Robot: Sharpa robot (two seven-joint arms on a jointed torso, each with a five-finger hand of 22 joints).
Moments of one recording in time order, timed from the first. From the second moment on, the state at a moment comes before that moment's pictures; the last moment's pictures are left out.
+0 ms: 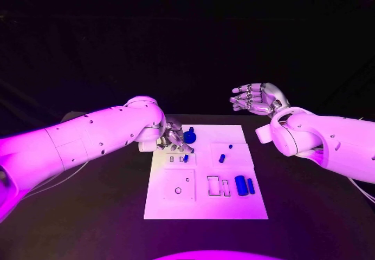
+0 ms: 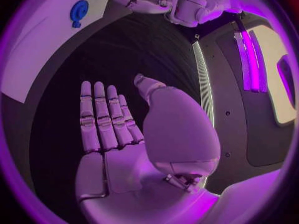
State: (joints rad) left arm 1.32 -0.48 -0.04 1.21 -1.01 0.37 -0.51; left_hand 1.21 0.01 0.15 0.28 0.07 0.66 0.14 0.67 0.57 1.02 0.07 1.13 0.60 1.46 0.00 1.47 1.29 0.11 1.23 0.11 1.27 0.98; right arm 1.32 -0.84 -0.15 1.43 -0.39 -0.56 0.31; right_hand 1.33 -0.21 0.44 0.17 0.06 0.76 0.19 0.25 0.28 0.96 0.17 0.26 0.09 1.00 0.15 0.12 0.45 0.17 0.95 0.25 0.07 0.31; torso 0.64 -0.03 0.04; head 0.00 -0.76
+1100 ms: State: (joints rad) left arm 1.30 -0.43 -0.06 1.12 -1.01 0.40 -0.50; left_hand 1.21 0.01 0.11 0.29 0.07 0.69 0.14 0.67 0.57 1.02 0.07 1.13 0.60 1.46 0.00 1.47 1.29 0.11 1.23 0.10 1.27 0.99; right arm 1.32 -0.82 -0.15 1.41 -0.37 -0.56 0.31; right_hand 1.33 -0.21 0.44 0.17 0.06 0.76 0.19 0.24 0.28 0.96 0.17 0.24 0.07 1.00 0.15 0.12 0.44 0.17 0.95 0.25 0.07 0.29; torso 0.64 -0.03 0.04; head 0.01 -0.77
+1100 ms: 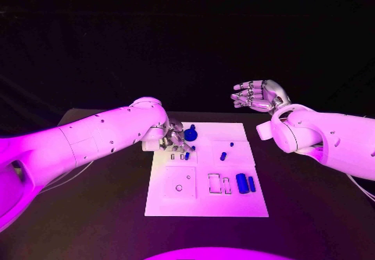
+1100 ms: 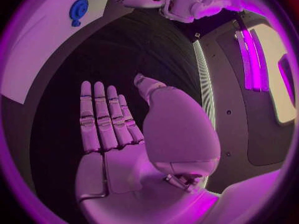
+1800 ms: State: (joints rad) left arm 1.29 -0.42 -0.06 1.11 -0.99 0.43 -0.49; left_hand 1.21 0.01 0.11 0.29 0.07 0.71 0.13 0.67 0.57 1.03 0.06 1.13 0.61 1.46 0.00 1.47 1.29 0.11 1.23 0.10 1.27 0.99; right arm 1.32 -0.82 -0.15 1.41 -0.37 -0.56 0.31; right_hand 1.33 -0.21 0.44 0.17 0.06 0.76 0.19 0.24 0.28 0.95 0.18 0.24 0.07 1.00 0.15 0.11 0.44 0.17 0.95 0.25 0.07 0.29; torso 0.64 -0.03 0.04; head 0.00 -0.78
